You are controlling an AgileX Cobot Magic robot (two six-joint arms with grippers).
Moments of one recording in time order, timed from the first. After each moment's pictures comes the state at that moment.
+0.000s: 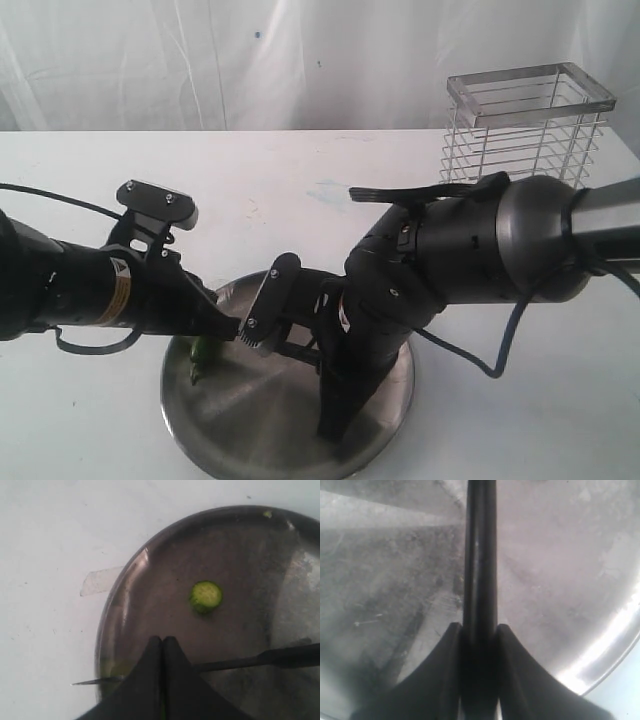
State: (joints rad) left arm -0.44 1.57 -0.69 1.66 -0.06 -1.73; right arm 0.82 1.79 -1.01 -0.17 0.55 -0.31
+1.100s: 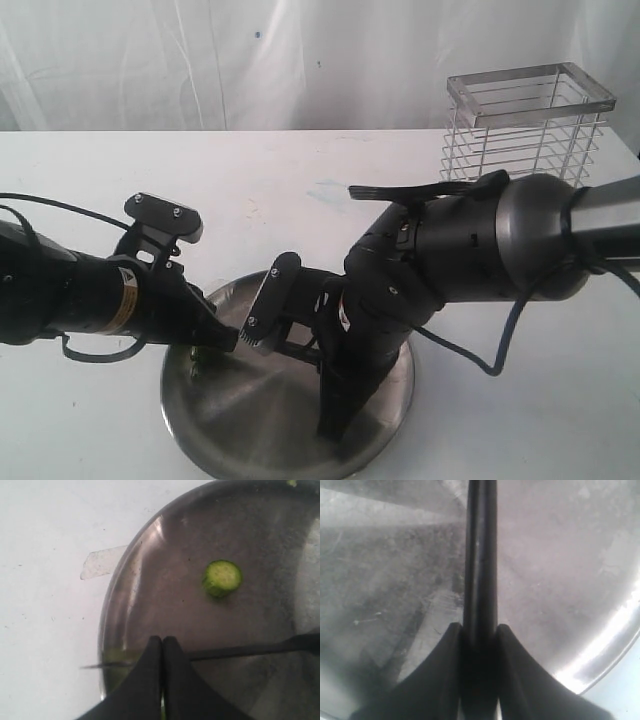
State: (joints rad) left arm -0.44 1.64 -0.69 1.66 -0.05 -1.70; right arm 0.82 1.79 -1.01 -0.17 0.57 -0.31
